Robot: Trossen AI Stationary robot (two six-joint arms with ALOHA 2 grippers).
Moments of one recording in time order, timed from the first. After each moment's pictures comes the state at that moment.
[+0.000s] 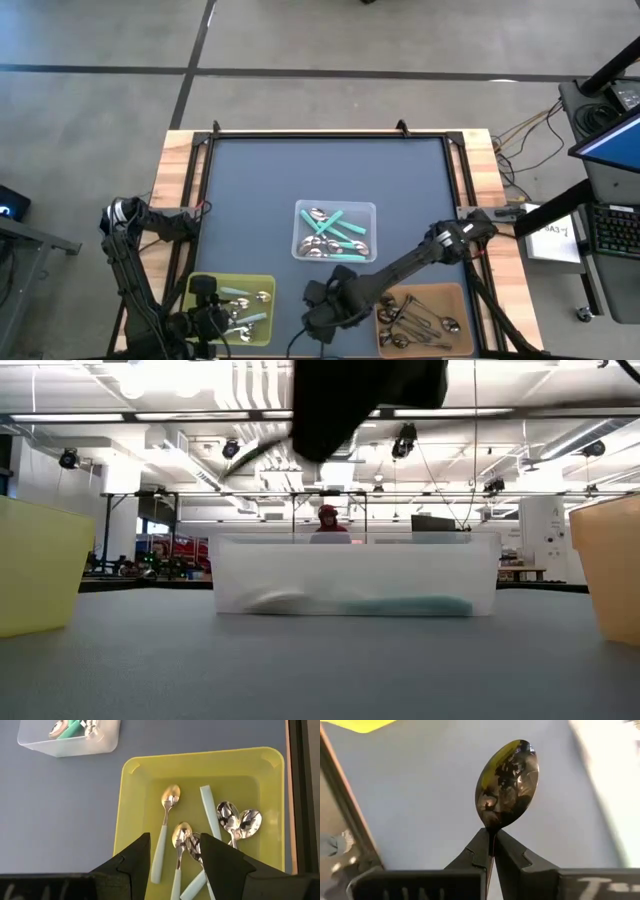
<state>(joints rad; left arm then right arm) -1.17 1.75 1.47 -1.35 -0.55 -1.17 0.51 2.36 2.28 -1.20 0.19 0.90</state>
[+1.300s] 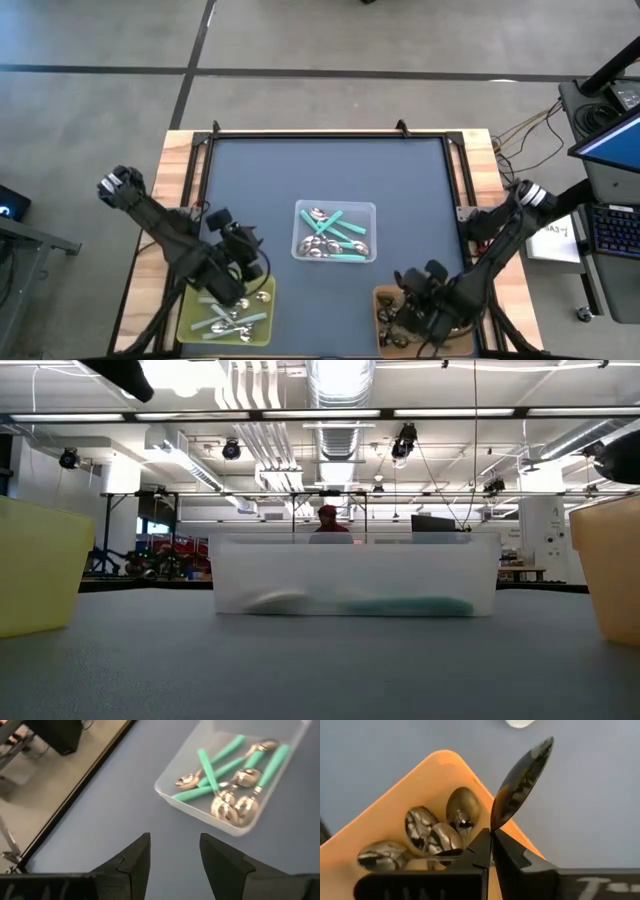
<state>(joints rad) -0.71 1.48 1.29 -1.36 -0.86 -1.15 0.89 1.64 1.17 -0.96 0.39 1.53</state>
